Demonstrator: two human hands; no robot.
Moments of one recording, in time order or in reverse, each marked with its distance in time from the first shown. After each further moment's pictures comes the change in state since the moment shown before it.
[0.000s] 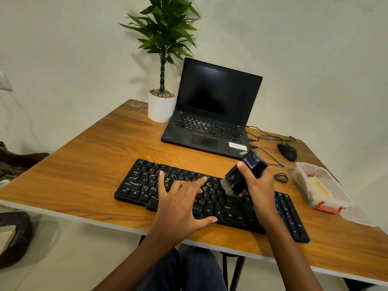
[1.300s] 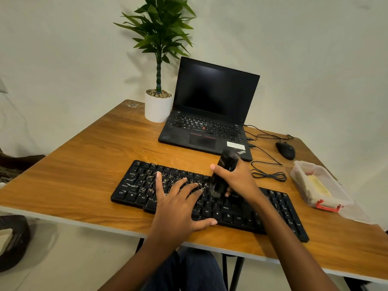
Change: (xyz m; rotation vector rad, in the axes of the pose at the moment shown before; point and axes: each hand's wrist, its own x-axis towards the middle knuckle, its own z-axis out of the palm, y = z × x) left_hand 0.000 0.000 0.006 0.198 -0.128 0.002; right_hand 0.029 0.004 0.020 -0.353 -0.397 -0.012
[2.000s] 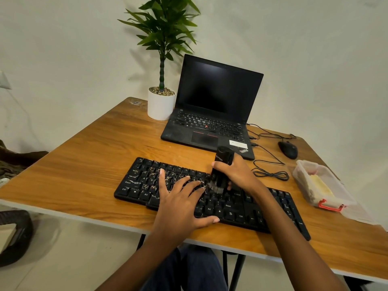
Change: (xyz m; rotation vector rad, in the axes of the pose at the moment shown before) left_hand 0.000 0.000 -0.001 -0.005 -0.015 -0.004; right_hand 0.012 -0.008 0.000 -0.037 -0.122 0.006
